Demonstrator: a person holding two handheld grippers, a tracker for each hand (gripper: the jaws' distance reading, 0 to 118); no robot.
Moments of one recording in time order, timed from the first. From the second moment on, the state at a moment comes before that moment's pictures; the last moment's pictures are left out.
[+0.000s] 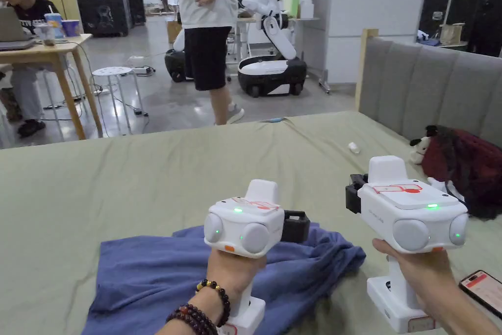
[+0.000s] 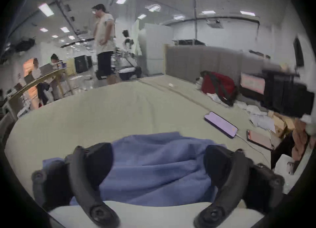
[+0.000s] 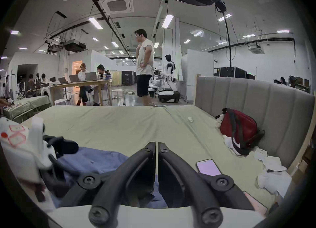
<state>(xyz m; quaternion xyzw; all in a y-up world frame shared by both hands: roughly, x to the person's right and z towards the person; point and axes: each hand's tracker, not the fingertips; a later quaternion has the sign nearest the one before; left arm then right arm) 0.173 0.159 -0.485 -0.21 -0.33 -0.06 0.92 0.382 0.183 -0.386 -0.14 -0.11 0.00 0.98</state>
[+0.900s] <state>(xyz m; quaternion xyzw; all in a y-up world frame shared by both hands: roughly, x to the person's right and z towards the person) -0.059 0.068 -0.691 -0.38 -0.11 -0.02 0.92 0.277 0.140 -0.485 -0.17 0.01 0.00 0.99</state>
